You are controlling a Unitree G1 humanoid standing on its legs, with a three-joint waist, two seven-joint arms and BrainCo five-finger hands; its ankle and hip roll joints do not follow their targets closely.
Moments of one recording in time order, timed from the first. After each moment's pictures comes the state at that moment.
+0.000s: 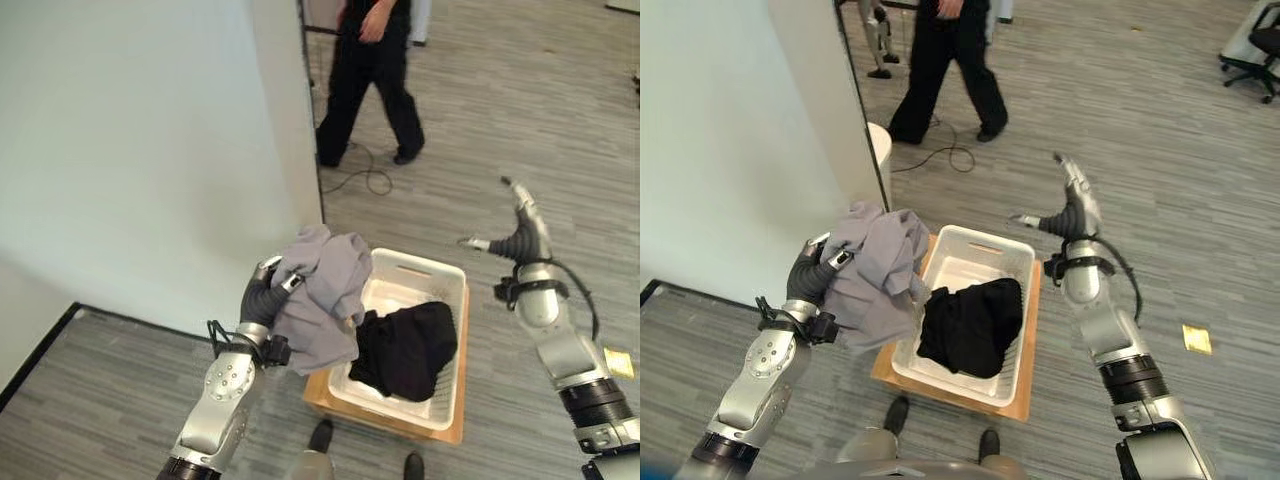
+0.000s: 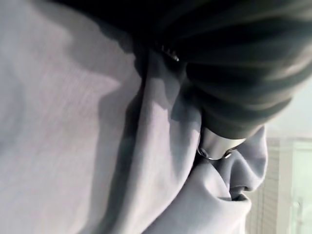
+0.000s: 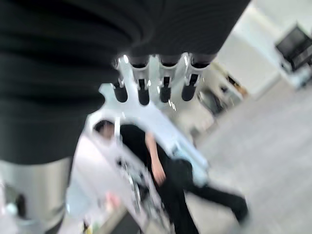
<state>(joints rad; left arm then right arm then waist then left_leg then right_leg) 0.04 0.41 -0.20 -0.16 -0.39 -0.15 0.14 -0.32 -0.55 0.08 0.01 -0.28 0.01 -0.35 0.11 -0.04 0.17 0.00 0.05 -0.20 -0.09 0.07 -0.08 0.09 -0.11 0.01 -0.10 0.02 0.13</state>
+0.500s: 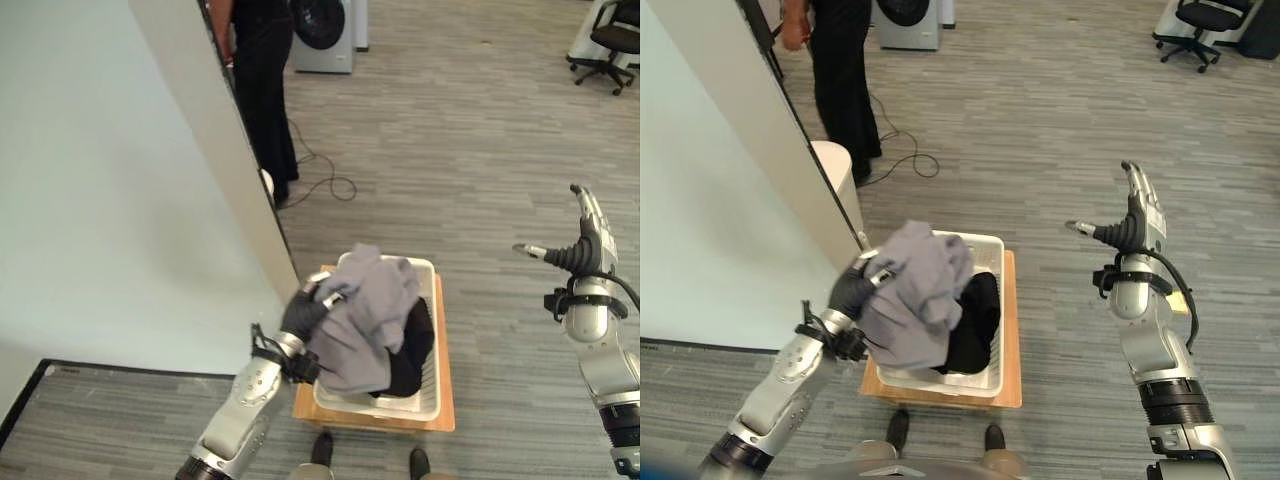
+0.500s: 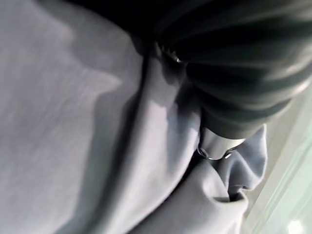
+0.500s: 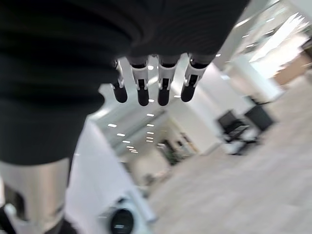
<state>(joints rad) 0.02 0.42 -0.43 -0.17 -0.47 -0.08 0.00 -0.17 -0.61 -0.03 0.15 -0.32 0.05 -0.39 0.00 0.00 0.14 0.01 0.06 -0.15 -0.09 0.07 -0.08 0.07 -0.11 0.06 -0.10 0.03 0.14</state>
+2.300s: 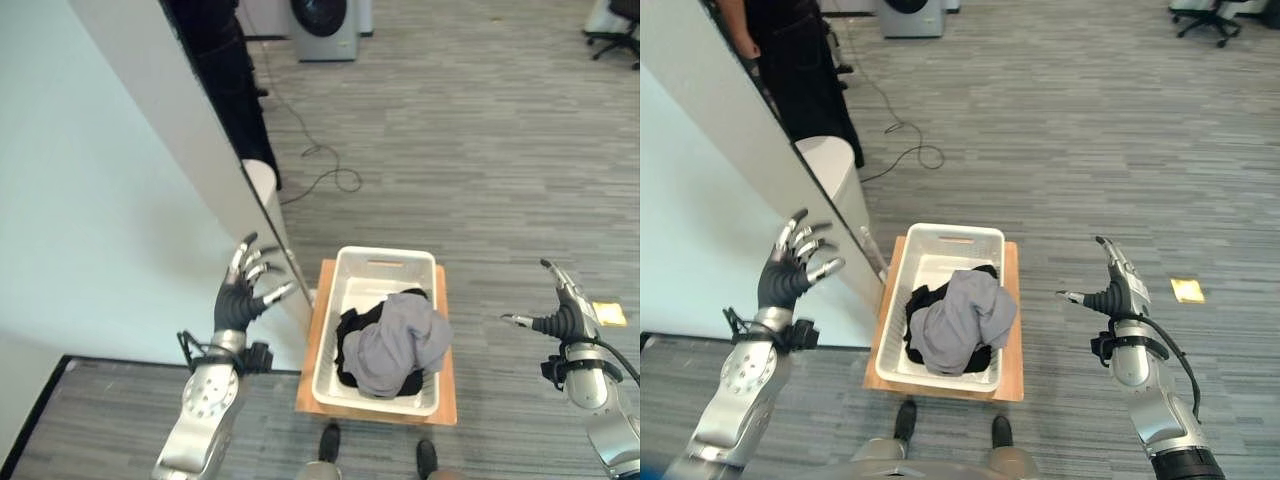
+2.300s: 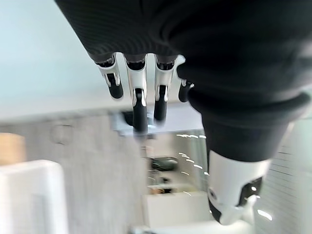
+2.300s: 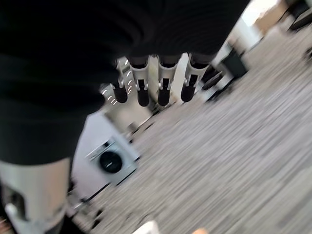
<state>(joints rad) 0.22 0.43 -0.08 -0.24 -0.40 -0.16 0.13 0.09 -0.61 0.01 0.01 -0.30 -0.05 -0.30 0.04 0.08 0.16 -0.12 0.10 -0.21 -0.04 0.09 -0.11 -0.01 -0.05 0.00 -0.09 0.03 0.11</state>
